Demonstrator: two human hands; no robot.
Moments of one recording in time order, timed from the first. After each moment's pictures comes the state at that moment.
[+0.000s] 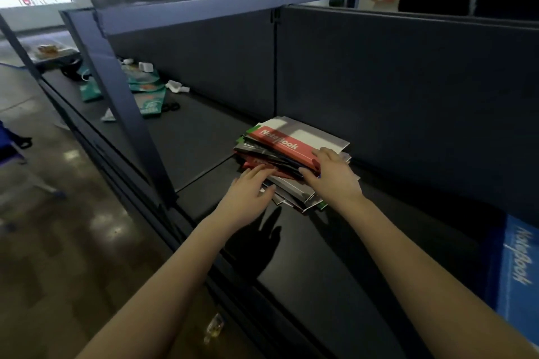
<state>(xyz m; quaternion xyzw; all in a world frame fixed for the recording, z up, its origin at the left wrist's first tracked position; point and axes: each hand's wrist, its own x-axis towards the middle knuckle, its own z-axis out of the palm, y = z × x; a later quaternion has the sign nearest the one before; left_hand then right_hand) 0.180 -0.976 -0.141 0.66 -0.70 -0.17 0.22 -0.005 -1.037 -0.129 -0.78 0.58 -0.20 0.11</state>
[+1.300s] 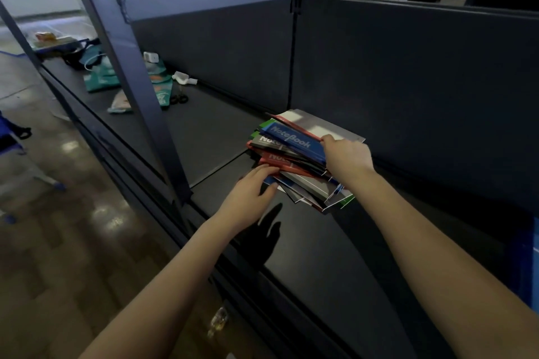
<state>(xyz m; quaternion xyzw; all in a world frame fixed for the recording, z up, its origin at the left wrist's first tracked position) 0.212 -0.966 -0.148 0.64 -0.68 -0.21 0.29 0.024 -1.064 -0.107 -0.81 0.57 -0.01 -0.14</state>
